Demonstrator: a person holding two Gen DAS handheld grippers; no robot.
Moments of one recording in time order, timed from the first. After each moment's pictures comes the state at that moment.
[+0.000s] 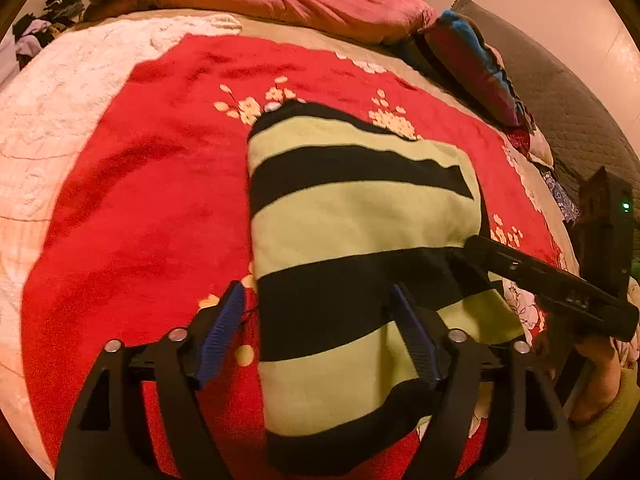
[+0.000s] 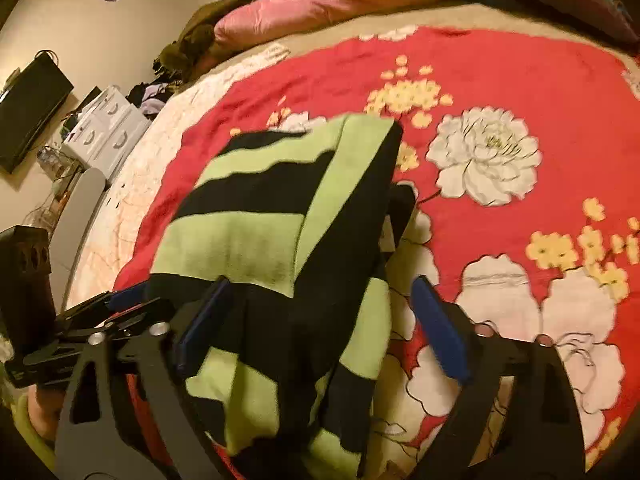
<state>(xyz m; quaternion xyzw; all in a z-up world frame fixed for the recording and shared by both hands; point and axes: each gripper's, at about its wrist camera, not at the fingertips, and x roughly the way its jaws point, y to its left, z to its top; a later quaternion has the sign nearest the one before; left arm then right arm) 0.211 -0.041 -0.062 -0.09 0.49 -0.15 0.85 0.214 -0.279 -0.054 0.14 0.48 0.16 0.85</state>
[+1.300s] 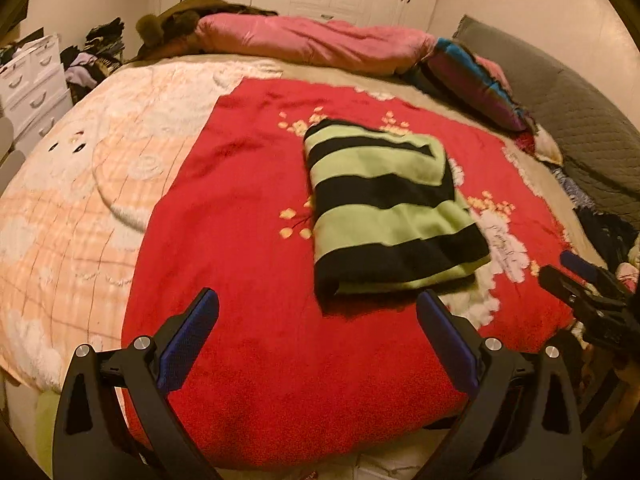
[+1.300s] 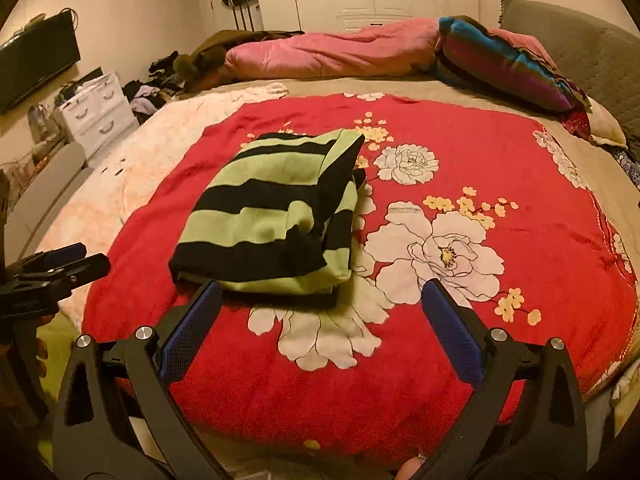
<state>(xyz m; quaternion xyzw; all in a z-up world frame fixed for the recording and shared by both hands) 0.053 -0.007 -0.004 -0.05 0.44 -0.08 0.89 0.035 -0.271 0.013 0.03 0.40 0.09 0.91</state>
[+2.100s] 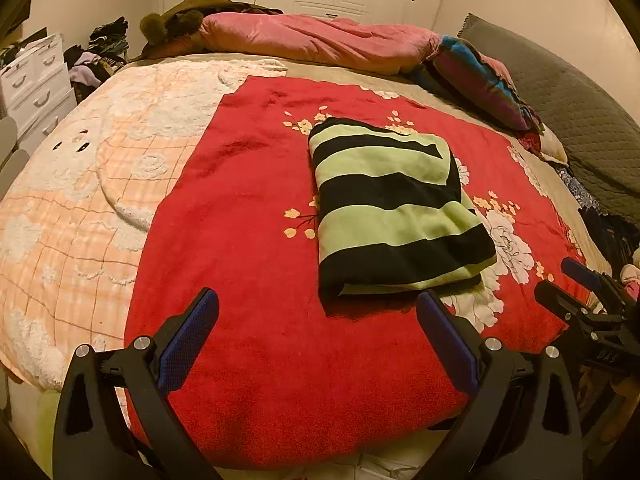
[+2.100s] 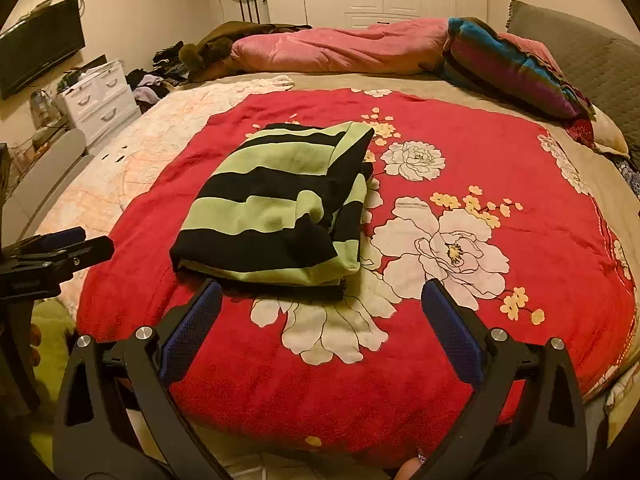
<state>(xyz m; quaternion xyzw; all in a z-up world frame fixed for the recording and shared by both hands) 0.053 -0.010 -0.001 -0.05 0.44 -0.07 0.89 0.031 -0.261 0.009 0.01 0.40 0.09 0.91</state>
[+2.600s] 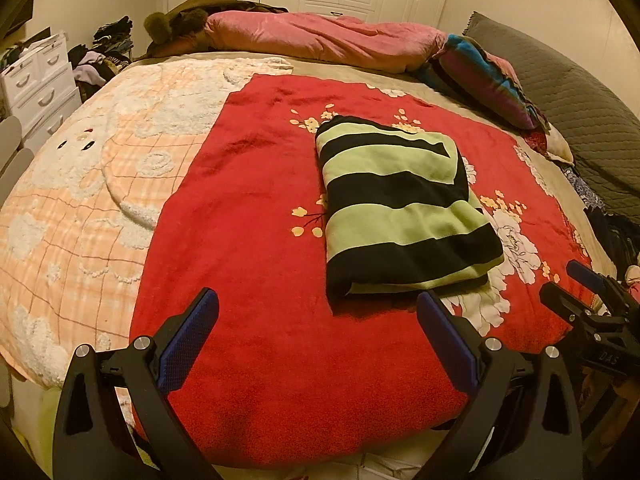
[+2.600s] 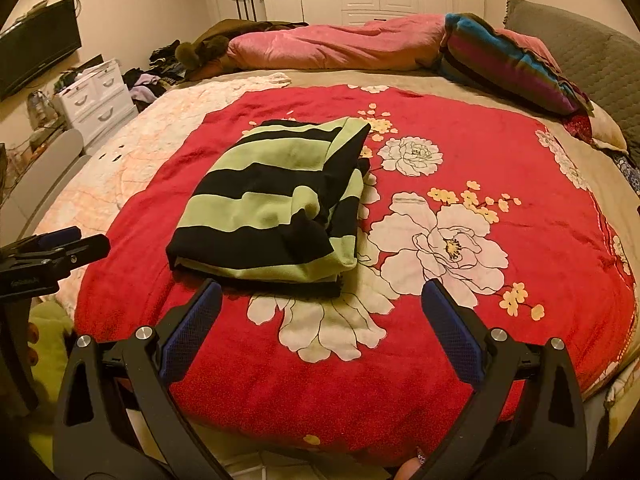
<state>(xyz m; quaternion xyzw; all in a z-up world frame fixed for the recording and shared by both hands) 0.053 -0.008 -0.002 -0.05 0.44 -0.06 0.89 0.032 -0.262 0.004 0.02 0.41 0.09 0.91</state>
